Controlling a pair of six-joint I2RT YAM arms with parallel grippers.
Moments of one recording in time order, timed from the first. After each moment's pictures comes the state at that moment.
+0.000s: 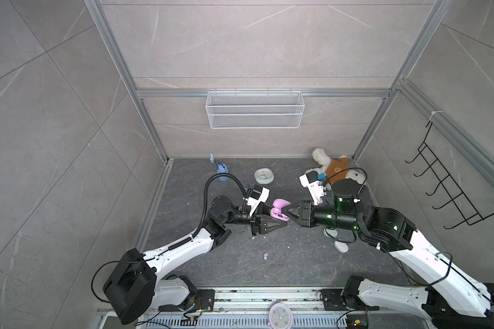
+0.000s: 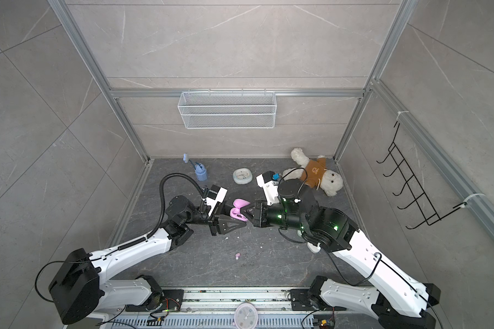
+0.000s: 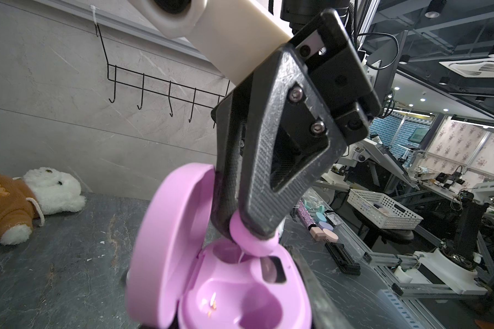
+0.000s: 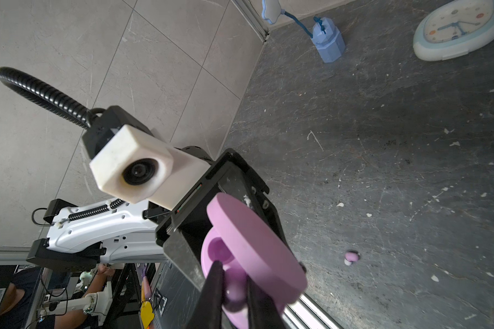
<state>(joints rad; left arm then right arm) -0.78 1.27 0.76 0.81 0.98 -0.47 0.88 1.06 1.40 -0.80 -0.21 0.76</state>
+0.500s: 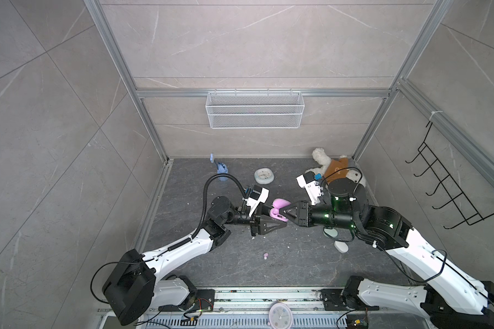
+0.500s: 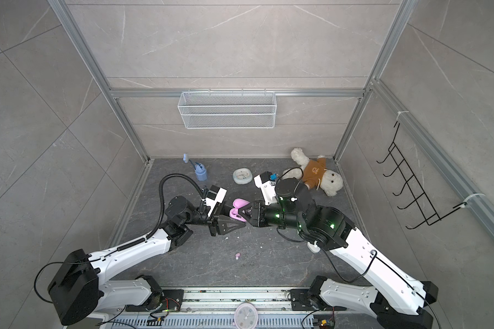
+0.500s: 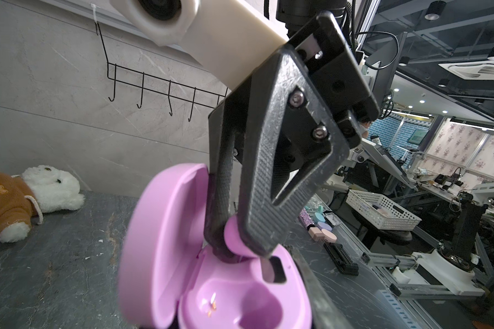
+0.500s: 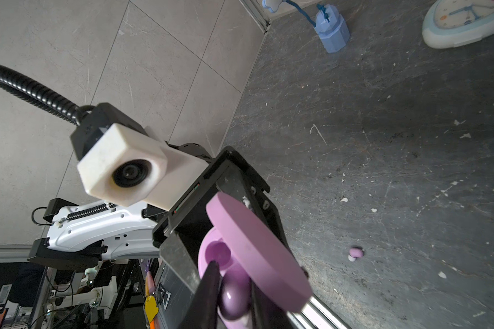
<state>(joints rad) -0.78 1.27 0.75 0.81 0.98 -0.48 0.87 1.08 1.40 -0.80 -0.24 0.77</state>
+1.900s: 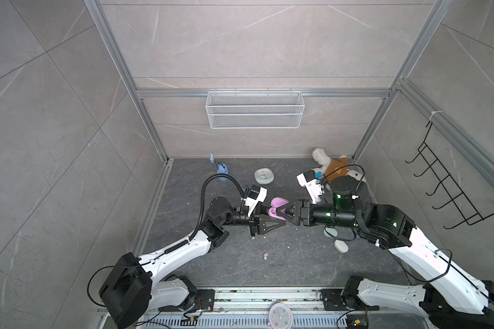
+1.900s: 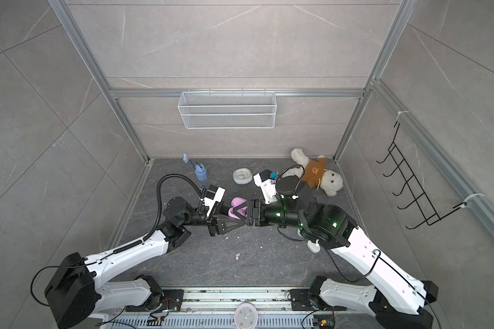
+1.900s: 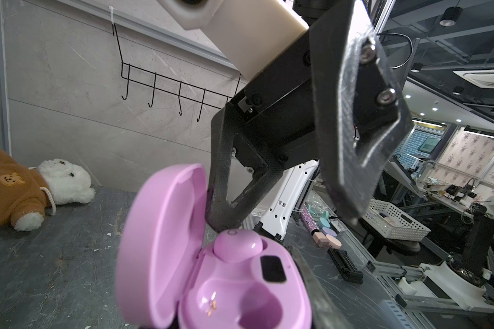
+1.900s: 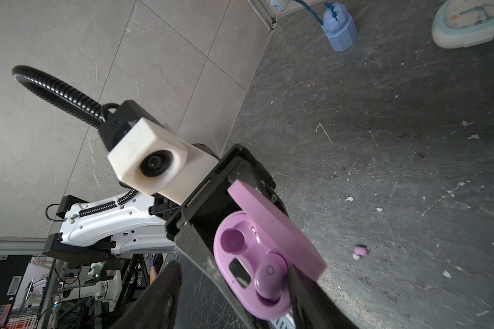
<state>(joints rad) -0.78 1.24 0.74 0.77 0.95 -0.48 0.87 1.10 1.46 -0.84 -0.25 0.76</state>
